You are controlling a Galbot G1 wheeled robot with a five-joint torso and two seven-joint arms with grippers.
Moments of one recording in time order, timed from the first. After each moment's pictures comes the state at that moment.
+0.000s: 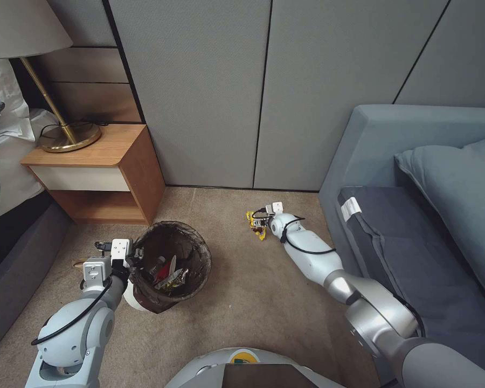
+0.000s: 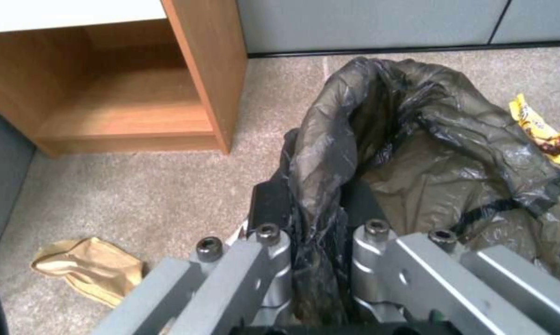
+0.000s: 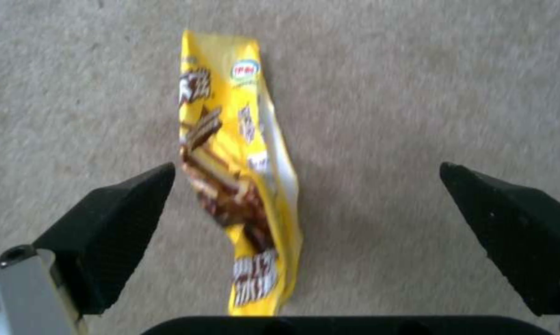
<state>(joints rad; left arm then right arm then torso) 1.59 -1.36 -0.77 -2.32 -0.23 0.74 0.01 -0.40 1.41 -0.13 0.69 0.62 -0.48 0.15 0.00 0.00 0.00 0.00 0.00</state>
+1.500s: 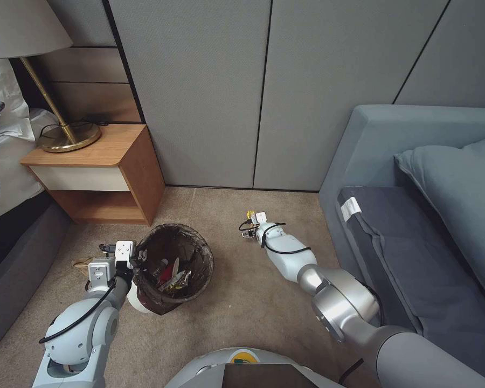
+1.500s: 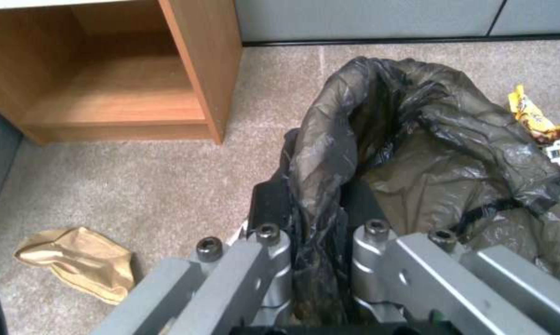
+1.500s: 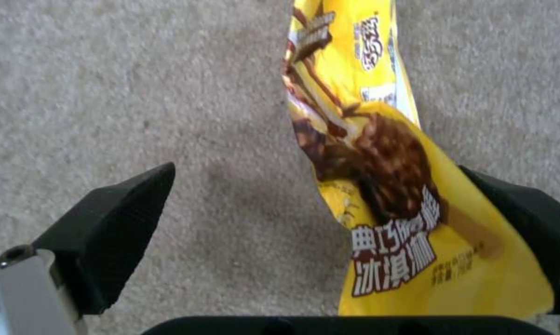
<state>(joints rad) 1.59 -1.39 -0.76 -2.30 -0.21 0.74 0.02 -0.36 1.58 -0.07 0.38 0.39 -0.37 0.05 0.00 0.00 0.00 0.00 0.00</state>
